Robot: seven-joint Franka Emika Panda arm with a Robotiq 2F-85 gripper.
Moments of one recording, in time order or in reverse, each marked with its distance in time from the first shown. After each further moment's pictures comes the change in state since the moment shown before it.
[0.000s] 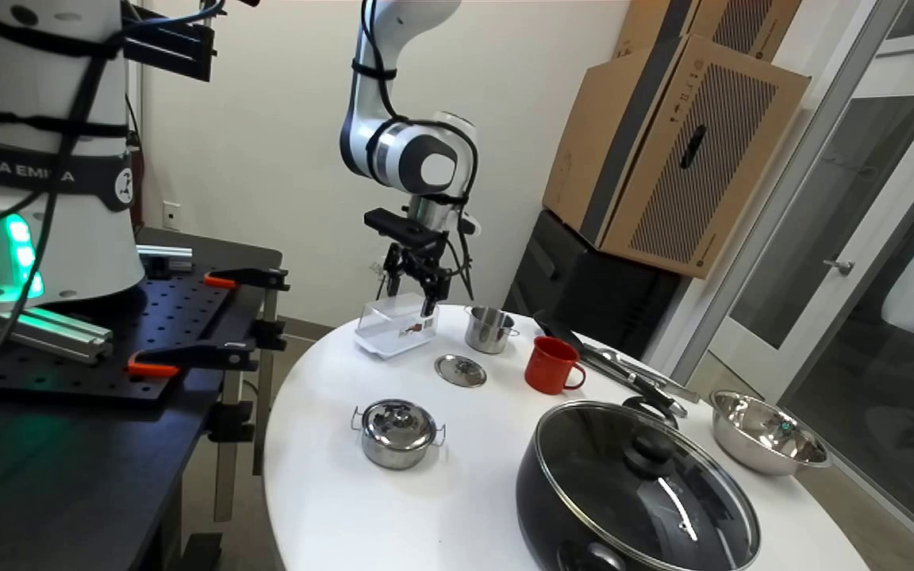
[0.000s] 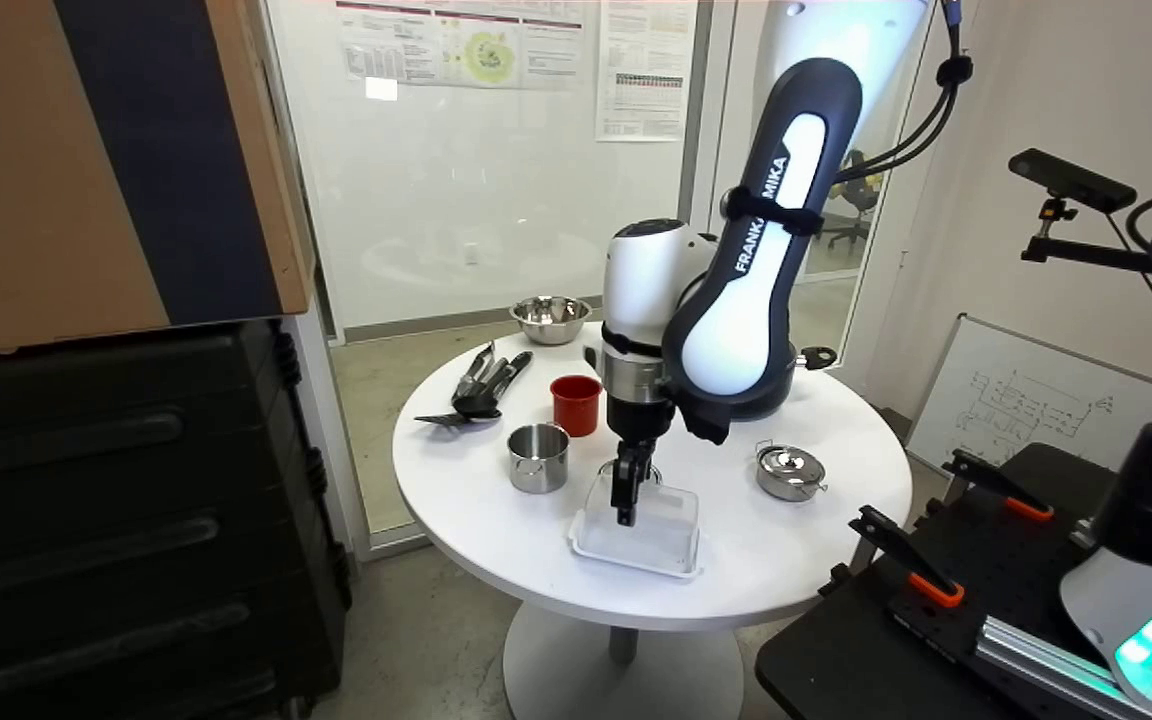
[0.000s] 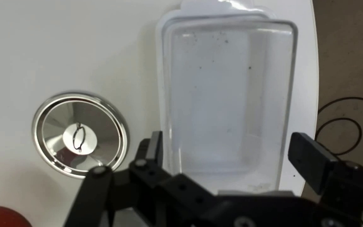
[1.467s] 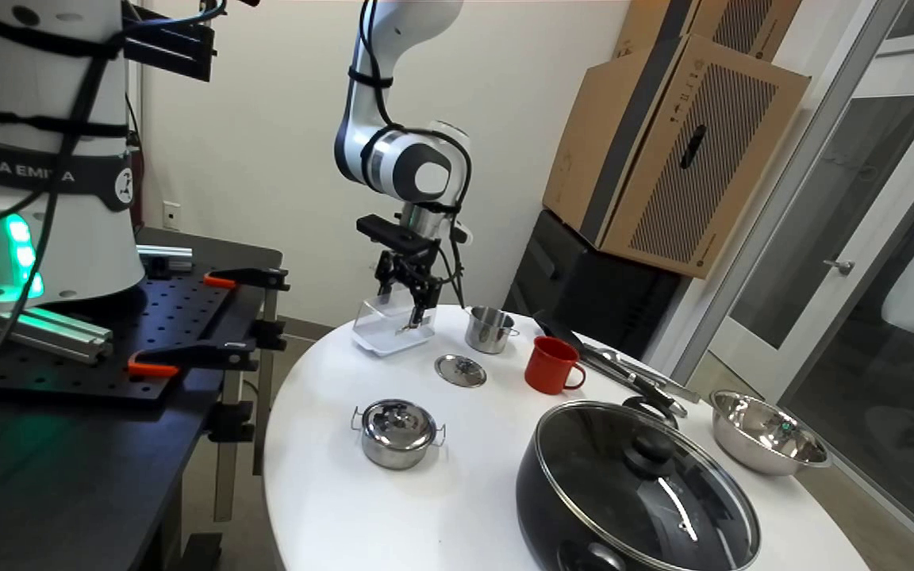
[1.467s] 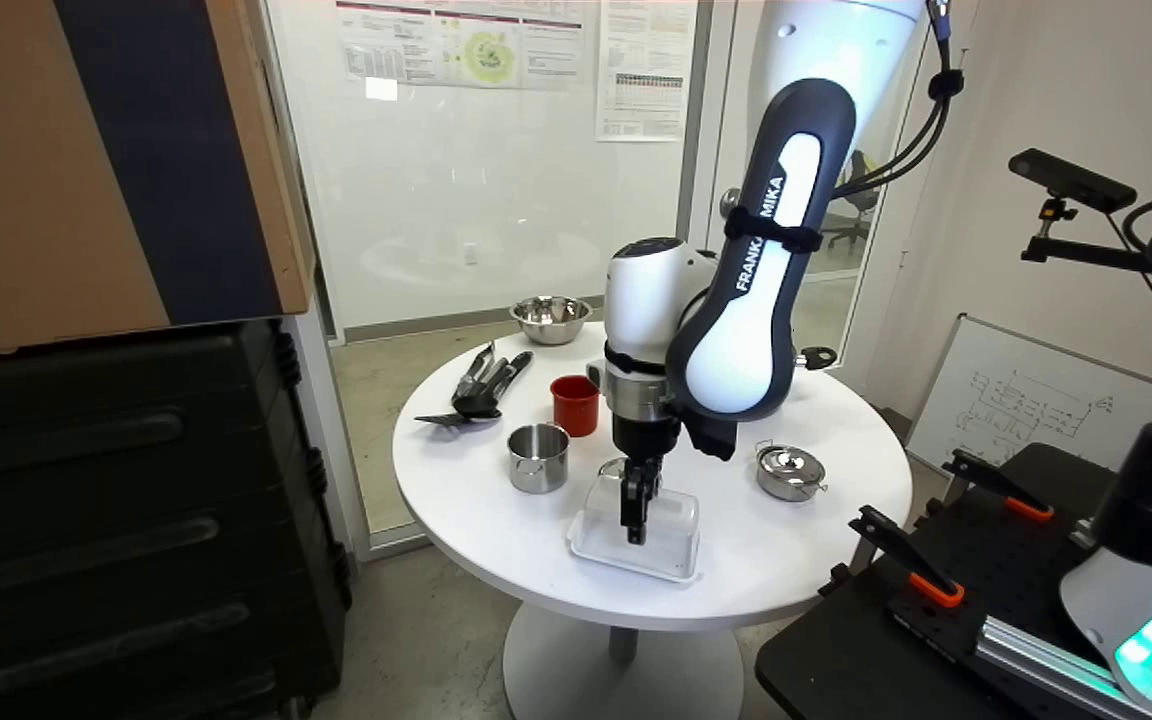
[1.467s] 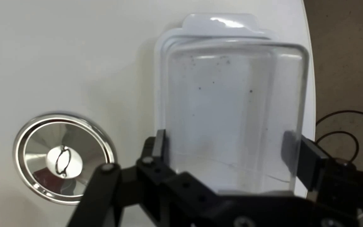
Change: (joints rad) arm 0.014 0.037 -0.006 0.002 -0.003 -0.005 0.001
